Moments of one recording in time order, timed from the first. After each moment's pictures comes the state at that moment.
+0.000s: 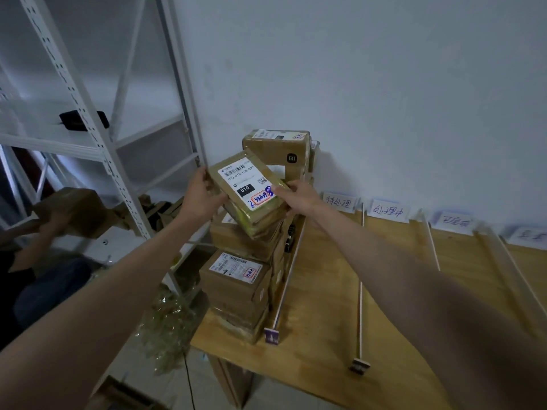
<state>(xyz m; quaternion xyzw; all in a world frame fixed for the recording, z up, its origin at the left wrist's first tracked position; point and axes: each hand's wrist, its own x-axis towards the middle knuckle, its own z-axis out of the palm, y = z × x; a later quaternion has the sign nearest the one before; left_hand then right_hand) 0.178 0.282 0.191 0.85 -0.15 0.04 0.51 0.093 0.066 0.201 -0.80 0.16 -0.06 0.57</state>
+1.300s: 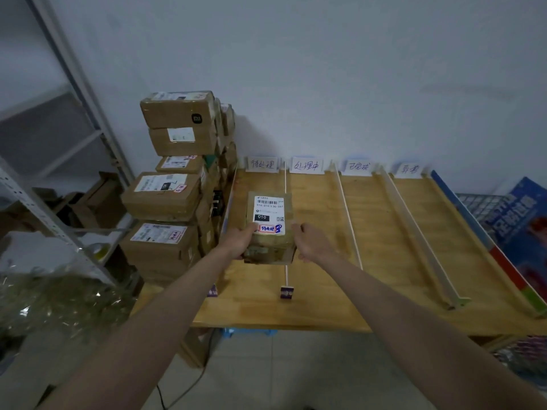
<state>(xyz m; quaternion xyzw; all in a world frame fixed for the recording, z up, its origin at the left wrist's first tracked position) -0.021 0.133 0.065 0.82 -0.11 -0.34 0.44 -0.160 0.001 0.092 -0.83 0.37 -0.04 0.42</state>
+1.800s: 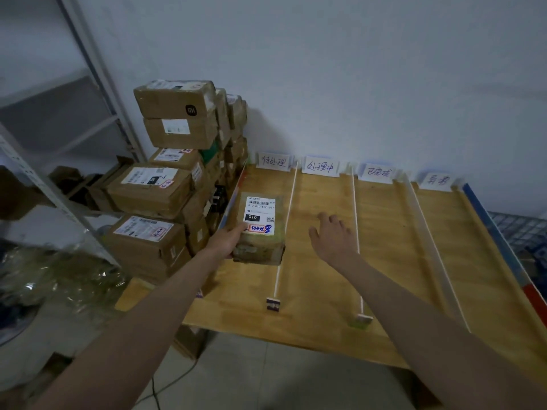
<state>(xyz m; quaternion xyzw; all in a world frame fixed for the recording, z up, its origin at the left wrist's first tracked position) -0.007 0.086 0.041 0.82 -0.02 -0.30 0.49 -0.154 -0.120 0.060 -0.94 0.30 -0.04 0.13</state>
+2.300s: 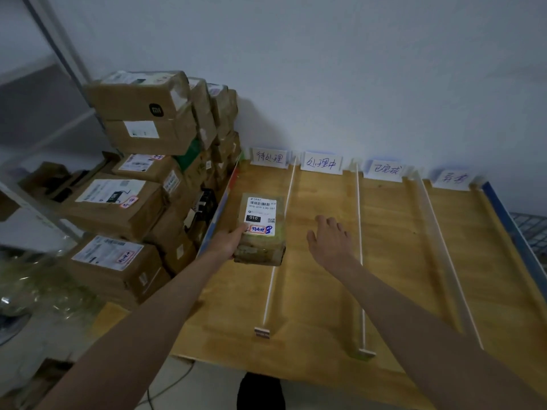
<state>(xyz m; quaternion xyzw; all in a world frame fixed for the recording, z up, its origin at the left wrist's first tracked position) 0.052 0.004 0.010 0.82 0.01 -0.31 0.48 -0.092 -0.194 0.021 -0.94 0.29 -0.03 0.15</state>
